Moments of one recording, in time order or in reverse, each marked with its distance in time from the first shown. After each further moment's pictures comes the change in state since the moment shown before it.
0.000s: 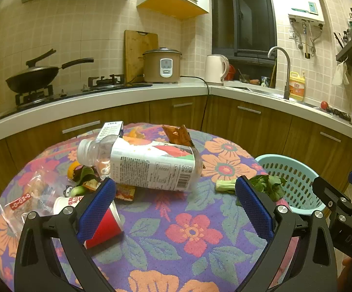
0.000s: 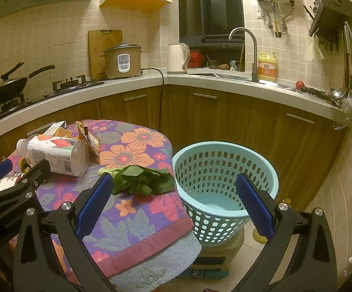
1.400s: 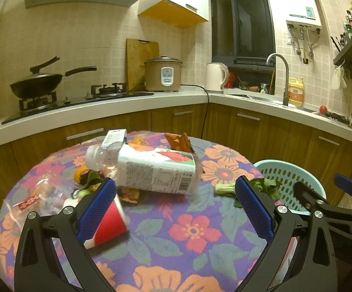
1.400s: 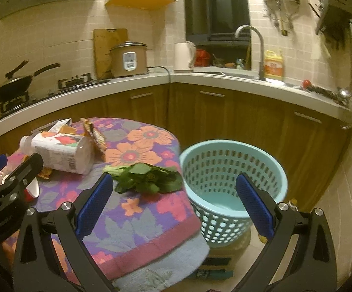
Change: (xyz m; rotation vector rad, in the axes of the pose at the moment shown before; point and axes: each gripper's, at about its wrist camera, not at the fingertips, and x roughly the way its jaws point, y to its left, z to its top) left arm -0.024 0.004 -0.003 -0.004 -0.075 0.008; right arm 0.012 0.010 -0.002 -0.024 0.008 0.060
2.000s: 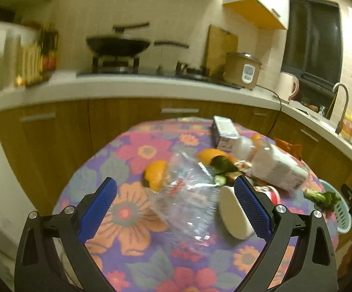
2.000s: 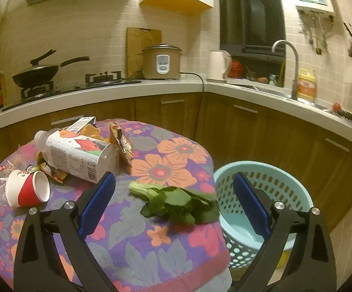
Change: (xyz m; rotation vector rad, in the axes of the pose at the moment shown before) left arm -0.034 0.197 -0.004 -0.269 0.105 0.237; right arm 0.037 0.034 0.017 -0.129 -0.040 0.132
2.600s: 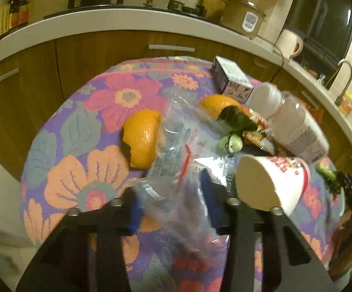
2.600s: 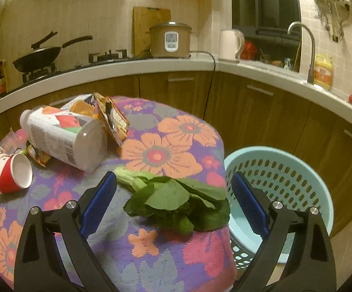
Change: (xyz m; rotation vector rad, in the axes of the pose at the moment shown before) left arm 0.089 0.001 -0.022 0.008 0.378 -0.057; right arm 0.058 -0.020 -0.017 0.010 0.141 0.074
